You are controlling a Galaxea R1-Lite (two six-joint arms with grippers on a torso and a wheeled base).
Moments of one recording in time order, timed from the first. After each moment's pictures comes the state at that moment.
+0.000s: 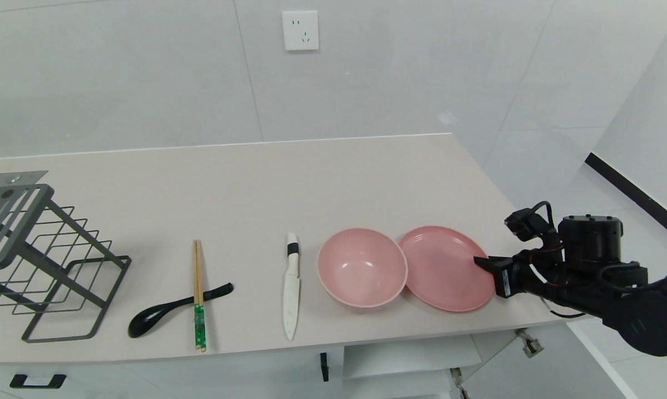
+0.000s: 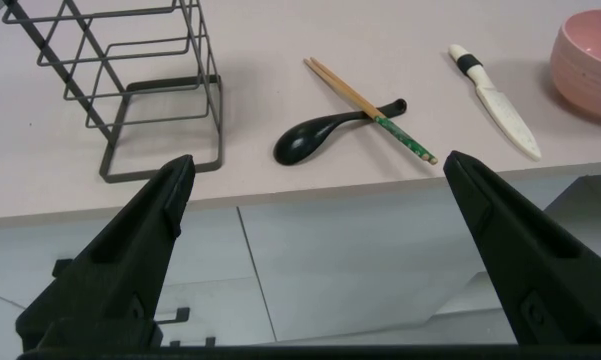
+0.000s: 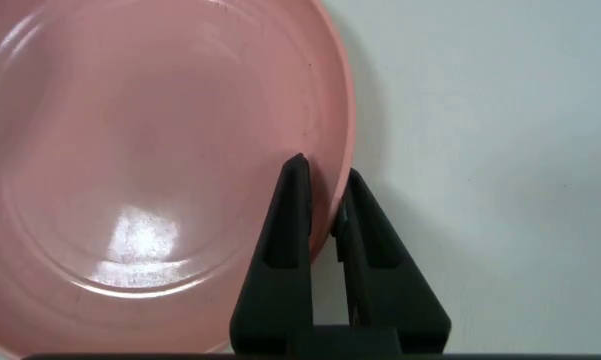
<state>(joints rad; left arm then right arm) 0.00 0.00 0.00 0.00 -0.04 0.02 0.14 1.96 -0.50 -0.95 0.22 -0.11</state>
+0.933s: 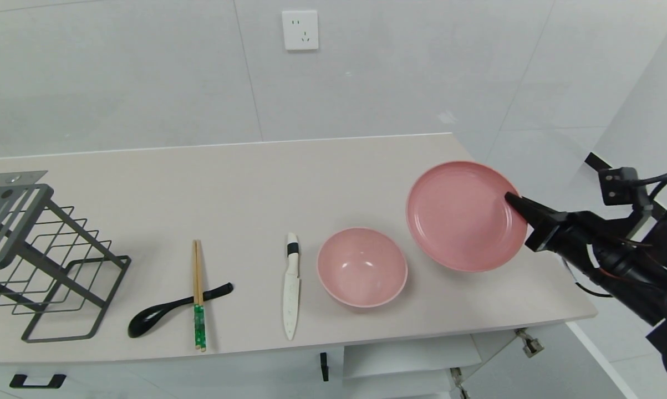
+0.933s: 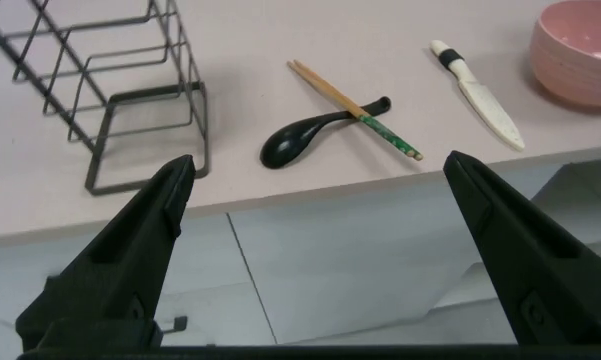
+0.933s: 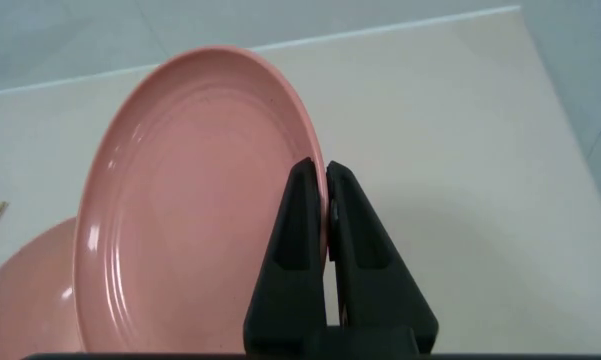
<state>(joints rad) 0.00 0.00 0.00 -0.01 -0.10 0.08 0.15 1.81 -0.31 -1.57 0.23 0.22</state>
